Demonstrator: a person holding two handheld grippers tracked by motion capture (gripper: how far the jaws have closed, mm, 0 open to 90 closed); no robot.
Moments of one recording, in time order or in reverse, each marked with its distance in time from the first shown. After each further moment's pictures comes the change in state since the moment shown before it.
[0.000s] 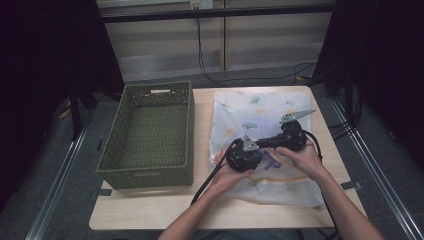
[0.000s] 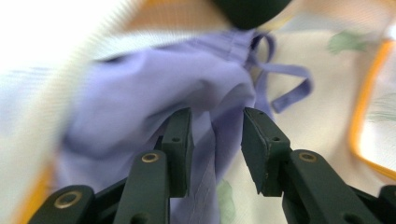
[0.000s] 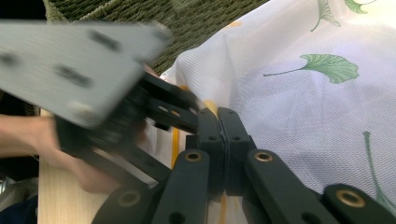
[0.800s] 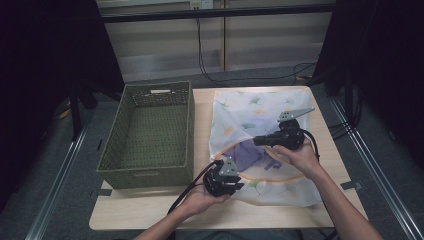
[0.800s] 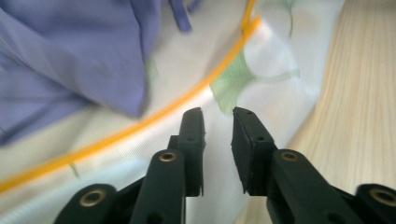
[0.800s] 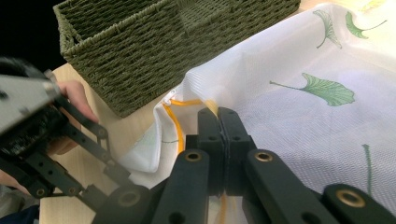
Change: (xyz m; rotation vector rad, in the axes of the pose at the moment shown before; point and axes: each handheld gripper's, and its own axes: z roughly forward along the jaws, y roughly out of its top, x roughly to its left) left arm -0.022 -0.054 -0.066 0.127 -0.160 0.105; right arm 0.011 0.010 0.001 -0.044 0.000 -0.036
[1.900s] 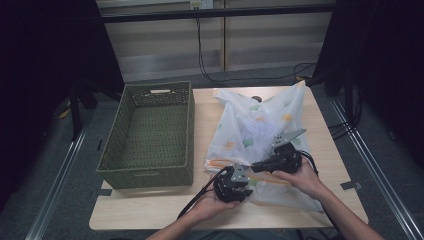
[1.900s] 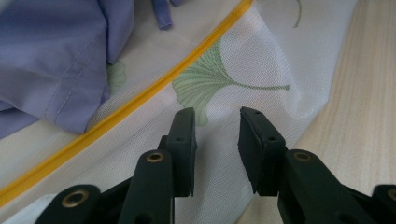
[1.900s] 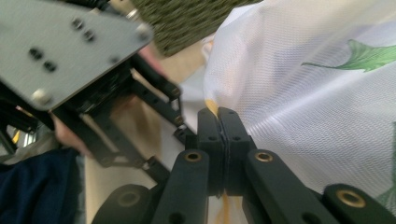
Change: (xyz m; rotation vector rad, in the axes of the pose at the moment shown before) left arm -0.015 0.005 0.028 0.020 0.005 -0.008; right arm 0.037 -0.042 0.010 0.146 0.114 -0.052
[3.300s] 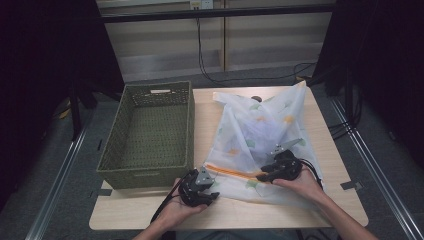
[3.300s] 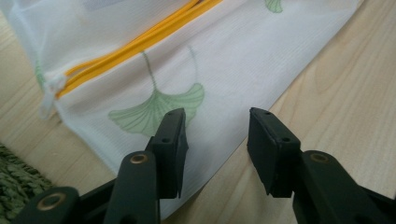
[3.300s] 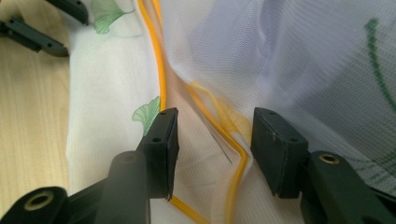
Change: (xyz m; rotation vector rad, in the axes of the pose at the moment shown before) left arm 0.021 -0.059 -0.066 0.061 0.127 -0.118; right arm -0.026 -0.041 0.018 0.137 -0.152 0.116
